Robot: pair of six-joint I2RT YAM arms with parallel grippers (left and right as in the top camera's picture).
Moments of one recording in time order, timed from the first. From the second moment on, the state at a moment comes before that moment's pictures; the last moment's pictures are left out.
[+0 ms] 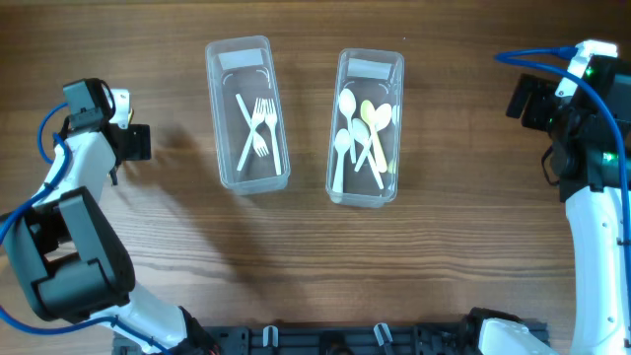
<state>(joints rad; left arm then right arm) 0.33 1.84 1.13 -0.39 -0.14 0.32 -0.20 1.28 1.18 -0.56 0.11 -0.01</state>
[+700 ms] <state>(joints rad) 0.42 1.93 1.13 -0.40 0.08 0.43 -0.20 1.28 1.18 -0.56 0.11 -0.01</state>
